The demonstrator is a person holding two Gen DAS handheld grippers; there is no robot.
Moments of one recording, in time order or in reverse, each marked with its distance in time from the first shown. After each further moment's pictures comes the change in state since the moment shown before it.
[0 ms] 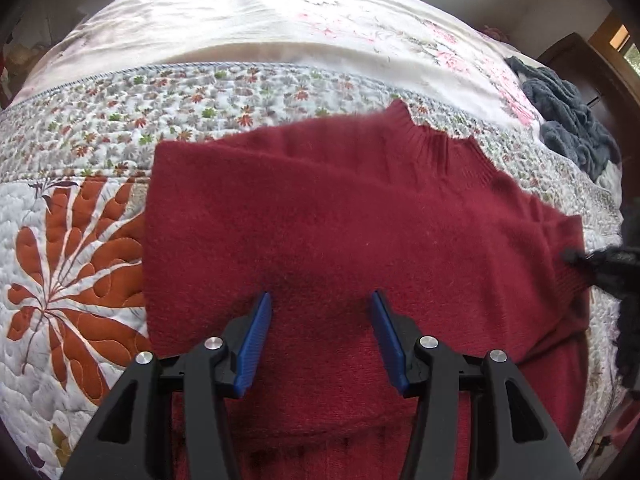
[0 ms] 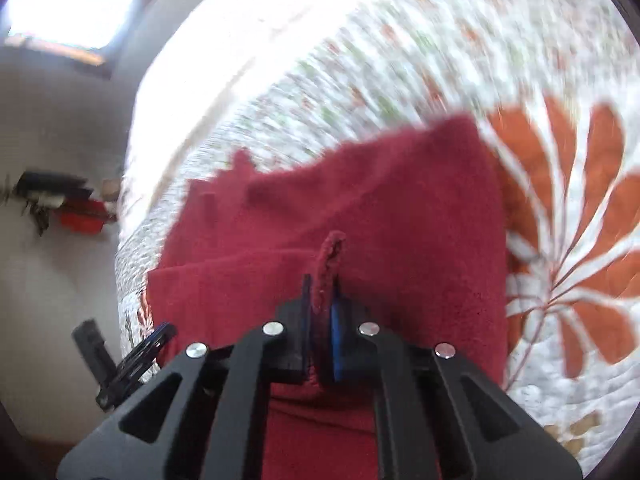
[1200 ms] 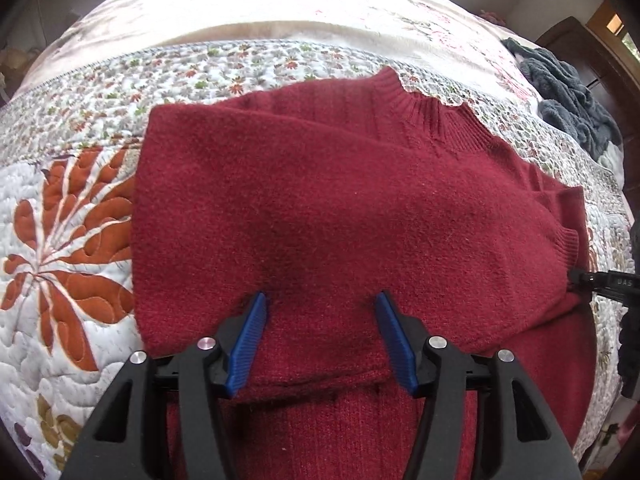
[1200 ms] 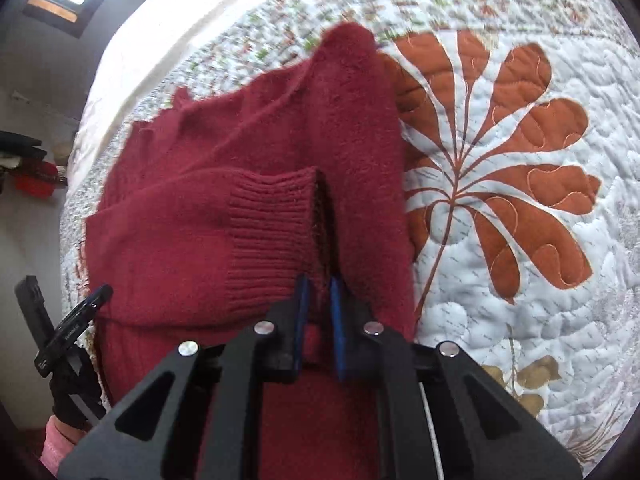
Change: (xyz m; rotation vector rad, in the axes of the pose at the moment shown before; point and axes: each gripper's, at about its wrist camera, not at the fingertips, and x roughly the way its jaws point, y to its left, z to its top) left arm -0.008 -0.014 -0.028 0.019 0.042 0.033; right arm 0.000 -0.031 -0.036 -0.033 0.108 -0.190
